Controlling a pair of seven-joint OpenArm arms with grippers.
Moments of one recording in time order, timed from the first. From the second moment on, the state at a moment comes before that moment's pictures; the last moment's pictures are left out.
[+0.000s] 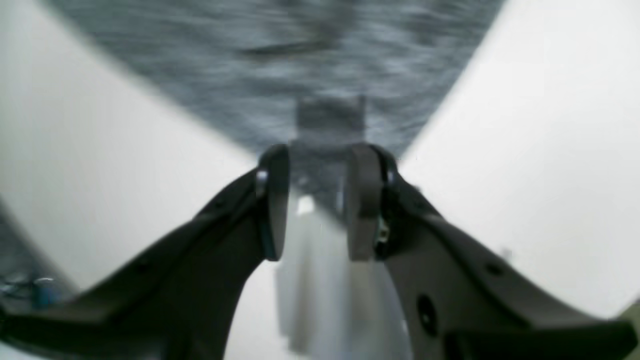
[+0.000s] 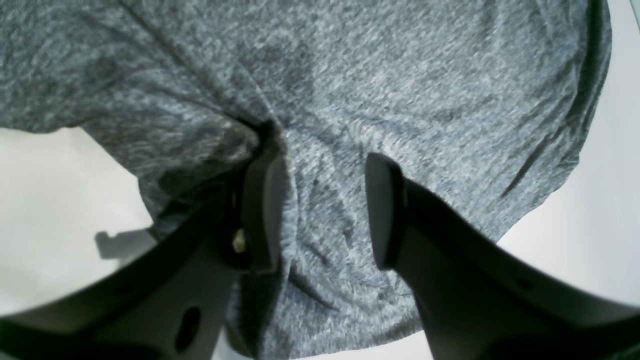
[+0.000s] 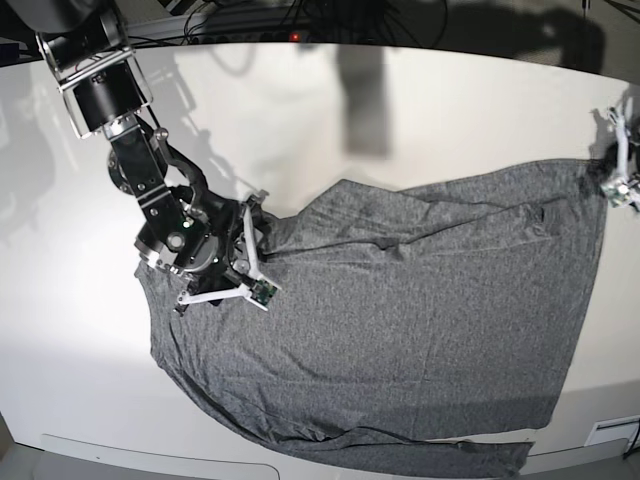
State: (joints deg) left arm 9.3 -55.4 8.6 77.3 -0.6 -39.5 4.2; right arm 14.9 21.2 -24.6 82.4 -3.5 29.2 -44.3
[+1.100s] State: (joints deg) left arm 10.4 -45.2 8.2 69.7 24.9 -35.4 -9.8; right arm 14.9 21.1 -24.6 82.4 -1.4 29.2 -46.8
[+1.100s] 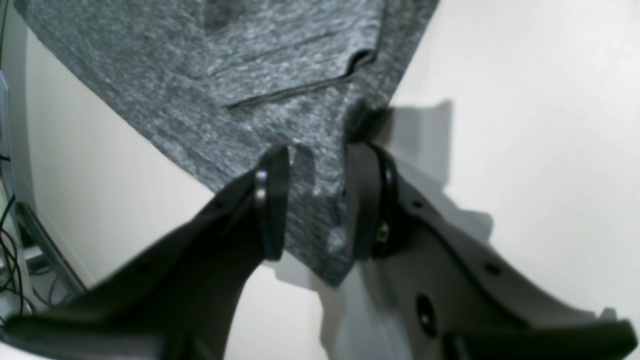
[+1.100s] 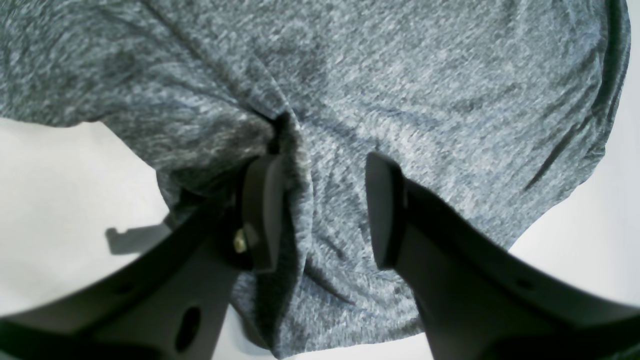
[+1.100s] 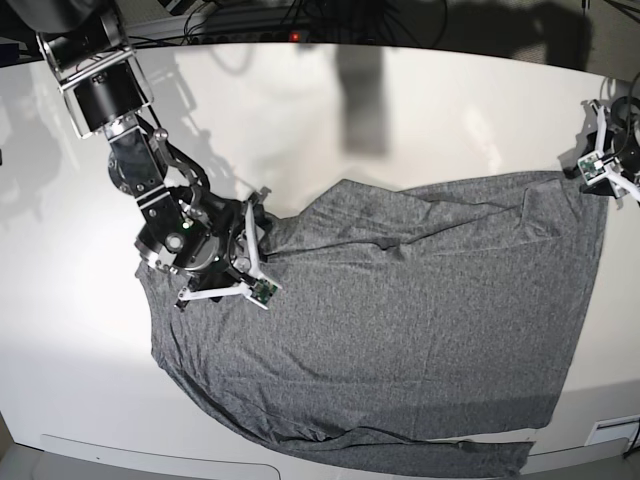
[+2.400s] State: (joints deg) left arm 6.3 -40.0 7.5 63.1 26.5 -35.4 -11.9; right arm 5.1 34.2 -24.6 93.1 9.9 30.9 -58.9
